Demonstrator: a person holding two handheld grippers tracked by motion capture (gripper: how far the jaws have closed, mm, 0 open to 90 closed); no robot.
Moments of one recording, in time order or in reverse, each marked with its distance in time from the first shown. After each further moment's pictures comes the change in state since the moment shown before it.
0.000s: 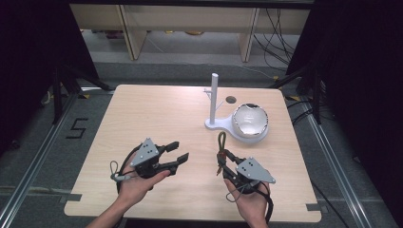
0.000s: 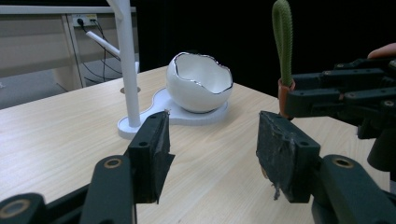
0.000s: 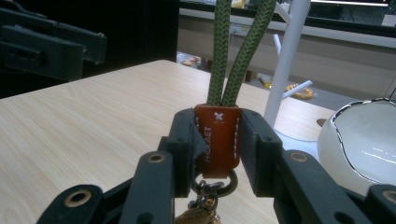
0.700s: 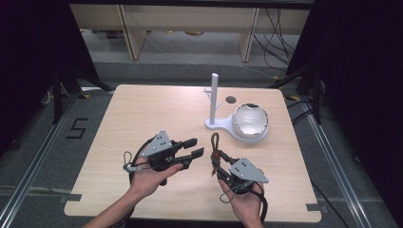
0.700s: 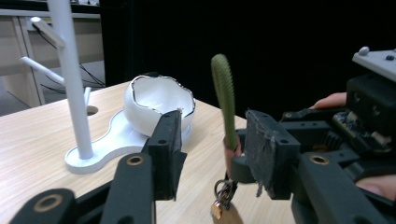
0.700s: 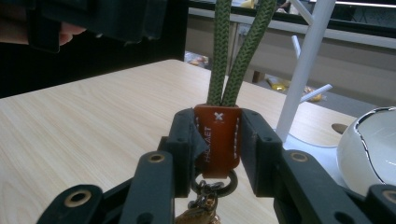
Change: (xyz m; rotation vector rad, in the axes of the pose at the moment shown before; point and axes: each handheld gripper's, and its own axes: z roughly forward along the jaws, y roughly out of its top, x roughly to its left) left arm -0.019 0.029 0.027 -0.021 -0.129 -0.041; right arm 0.012 0.001 0.008 0.010 0.026 -0.012
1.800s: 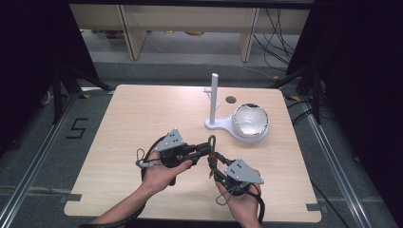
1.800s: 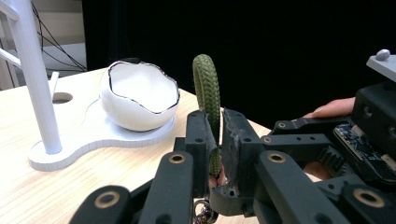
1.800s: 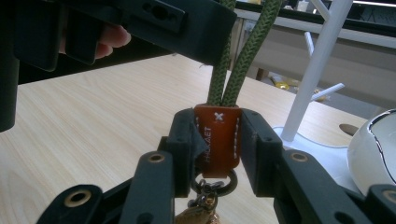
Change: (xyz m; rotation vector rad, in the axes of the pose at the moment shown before) left arm -0.003 -0.002 0.025 0.059 -0.047 -0.051; right arm 0.007 -0.002 0.003 0.022 0.006 -0.022
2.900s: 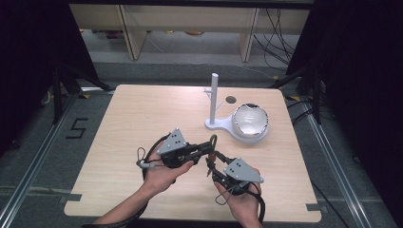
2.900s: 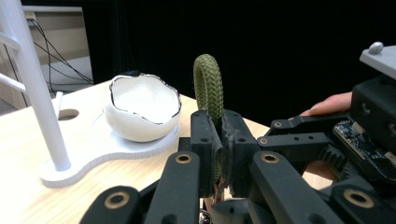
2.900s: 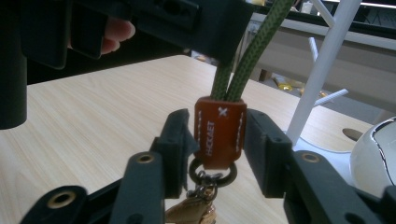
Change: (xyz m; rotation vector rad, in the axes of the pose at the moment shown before) left arm -0.009 0.009 -0.001 -0.016 0.019 0.096; right arm -0.001 0.006 0.001 -0.024 0.011 -0.041
